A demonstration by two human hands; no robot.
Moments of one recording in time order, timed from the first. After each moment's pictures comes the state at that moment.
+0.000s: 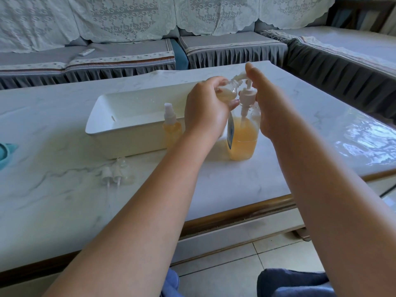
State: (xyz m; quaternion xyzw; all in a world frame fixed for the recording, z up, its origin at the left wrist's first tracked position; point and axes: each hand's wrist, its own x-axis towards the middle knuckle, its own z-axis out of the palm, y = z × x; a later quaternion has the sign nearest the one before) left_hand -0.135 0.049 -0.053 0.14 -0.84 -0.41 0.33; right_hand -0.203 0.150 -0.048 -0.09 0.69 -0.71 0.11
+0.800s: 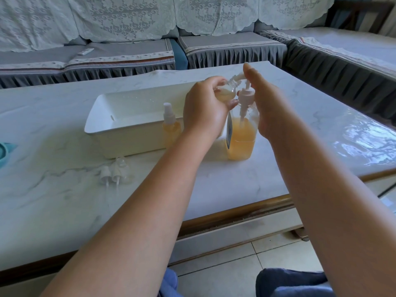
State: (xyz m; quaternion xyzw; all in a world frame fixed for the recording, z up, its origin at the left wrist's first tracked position) left_hand -0.137 0.047 -0.055 0.14 -0.84 -0.41 0.33; right_hand -0.204 0.148 -0.049 -0.09 0.69 -0.71 0.10
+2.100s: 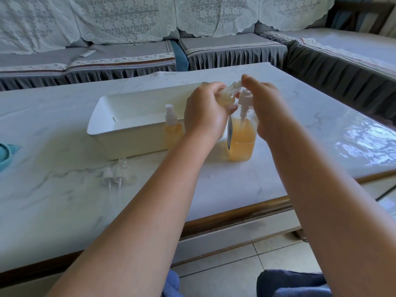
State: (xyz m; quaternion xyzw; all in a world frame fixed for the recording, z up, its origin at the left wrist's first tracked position) left_hand -0.135 0.047 -0.057 0.14 -0.85 -0.40 0.32; right_hand -0.199 0.147 -0.050 -0.09 0.69 -0.71 0.07
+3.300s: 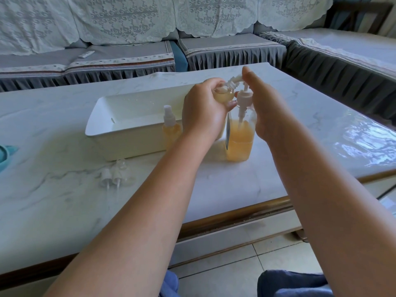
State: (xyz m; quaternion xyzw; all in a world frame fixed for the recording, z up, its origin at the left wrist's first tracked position) left_hand -0.134 0.047 -0.053 0.14 -0.83 -0.42 0.33; right_hand -0.202 0.147 -0.050 -0.09 0.67 -0.73 0.10
